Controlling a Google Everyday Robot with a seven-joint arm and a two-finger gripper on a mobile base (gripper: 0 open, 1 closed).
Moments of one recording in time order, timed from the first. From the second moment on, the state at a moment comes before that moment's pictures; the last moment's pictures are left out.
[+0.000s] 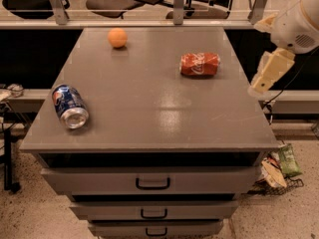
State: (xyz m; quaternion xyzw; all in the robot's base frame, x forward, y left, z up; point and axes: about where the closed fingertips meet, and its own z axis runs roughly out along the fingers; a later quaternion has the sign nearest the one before) arm 0.566 -0.226 0.956 -0.61 0.74 -0.02 0.28
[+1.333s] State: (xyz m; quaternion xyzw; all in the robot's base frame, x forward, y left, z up) arm 0.715 -0.181 0.882 -0.59 0.72 0.07 0.36
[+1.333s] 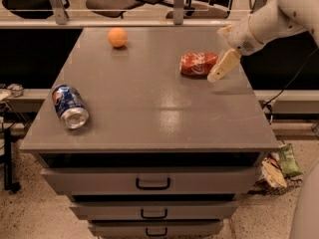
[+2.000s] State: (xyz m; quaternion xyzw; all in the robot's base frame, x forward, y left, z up) arm 0.729 -0.163 0.852 -0.58 0.73 0.10 0.35
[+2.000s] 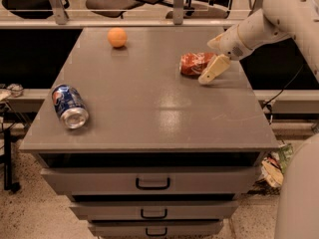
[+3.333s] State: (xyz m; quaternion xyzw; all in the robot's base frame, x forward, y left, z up) arm 0.686 -0.167 0.904 -0.59 0.70 0.10 0.40
